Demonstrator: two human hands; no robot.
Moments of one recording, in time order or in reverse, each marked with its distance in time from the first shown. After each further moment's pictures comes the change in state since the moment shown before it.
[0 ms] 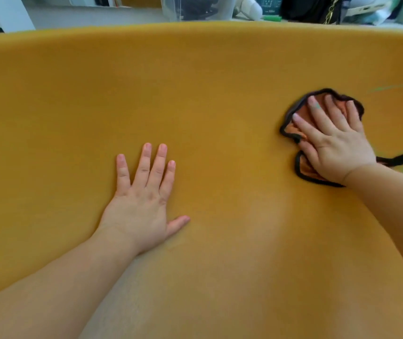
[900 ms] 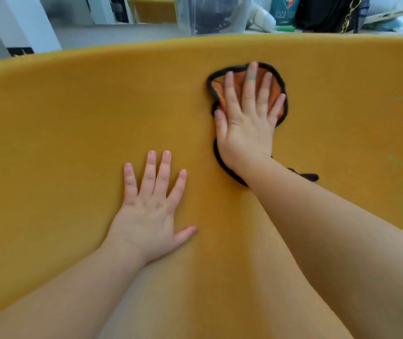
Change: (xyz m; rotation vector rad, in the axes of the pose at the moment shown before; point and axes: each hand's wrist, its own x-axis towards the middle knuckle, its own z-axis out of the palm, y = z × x) left_hand -0.002 -0.004 -0.004 -0.021 -0.019 -0.037; right_hand 0.114 -0.188 -0.048 0.359 0.281 0.349
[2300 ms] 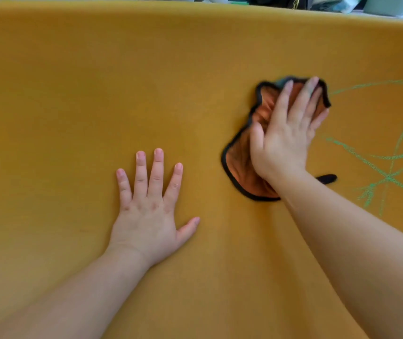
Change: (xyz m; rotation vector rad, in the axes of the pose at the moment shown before) left_hand 0.023 0.082 0.014 -0.238 0.130 -0.013; right_hand -0.049 0.125 -0.033 -0.099 0.009 0.260
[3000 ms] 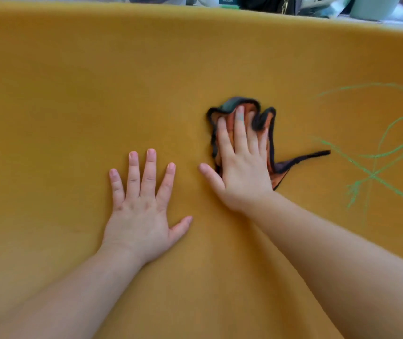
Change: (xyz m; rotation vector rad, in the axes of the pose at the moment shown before) left_hand 0.000 0.000 -0.001 -0.006 0.004 0.000; right_hand -0.048 -0.020 0.003 -0.092 -0.238 -0.358
